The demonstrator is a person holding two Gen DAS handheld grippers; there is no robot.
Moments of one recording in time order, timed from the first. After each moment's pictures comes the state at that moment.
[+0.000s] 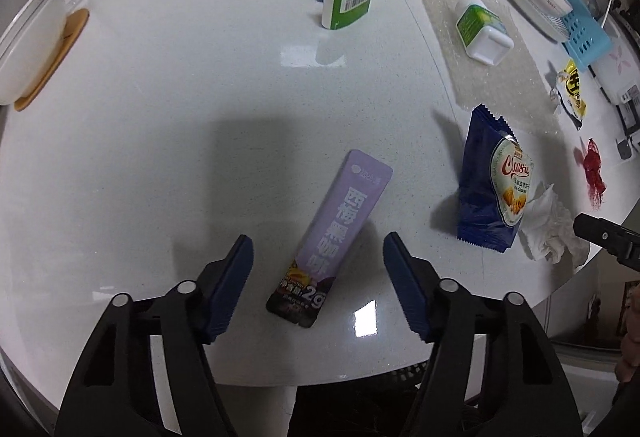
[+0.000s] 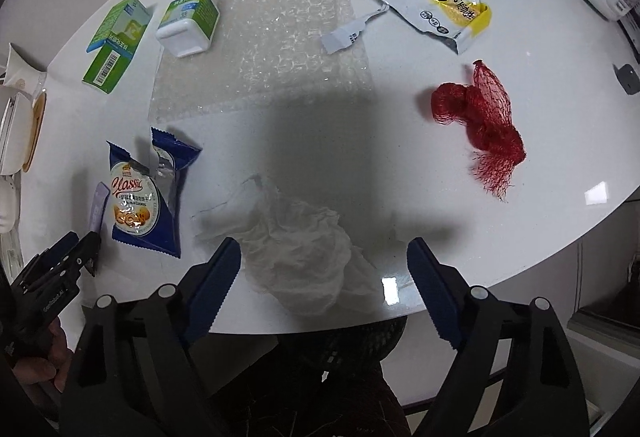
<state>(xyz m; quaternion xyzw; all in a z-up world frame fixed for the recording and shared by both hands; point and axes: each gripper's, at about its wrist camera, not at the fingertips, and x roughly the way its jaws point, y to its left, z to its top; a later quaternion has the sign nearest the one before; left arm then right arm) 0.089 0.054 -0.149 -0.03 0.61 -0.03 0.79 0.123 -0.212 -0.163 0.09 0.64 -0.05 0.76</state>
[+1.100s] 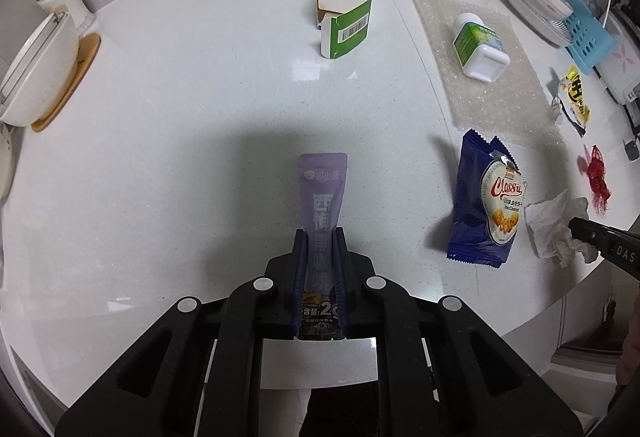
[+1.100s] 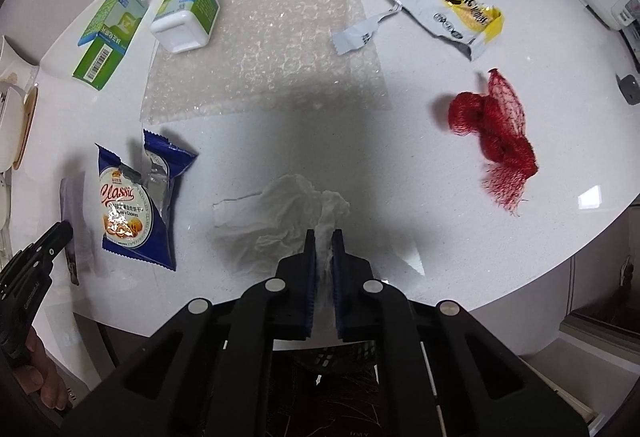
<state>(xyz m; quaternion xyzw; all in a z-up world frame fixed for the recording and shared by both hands) 0.096 0.044 -0.128 0.00 0.59 -0.01 0.81 0.132 -0.208 -0.153 0.08 0.64 -0.06 0.76</state>
